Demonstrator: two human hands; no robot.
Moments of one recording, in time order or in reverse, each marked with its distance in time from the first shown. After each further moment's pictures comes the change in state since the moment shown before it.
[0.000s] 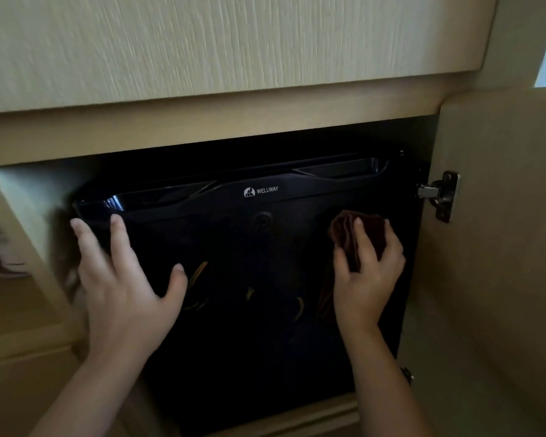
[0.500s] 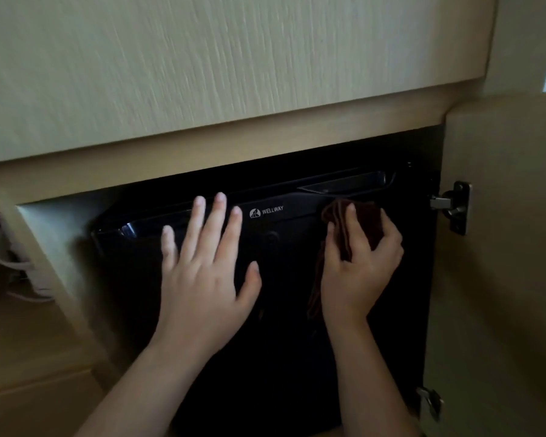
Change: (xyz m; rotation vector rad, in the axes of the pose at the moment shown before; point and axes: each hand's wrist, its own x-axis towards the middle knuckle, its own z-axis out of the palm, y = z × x) left_hand 0.017 0.069 -0.001 0.206 -0.105 0.483; right_hand 0.025 -0.042 0.019 0.089 0.141 0.074
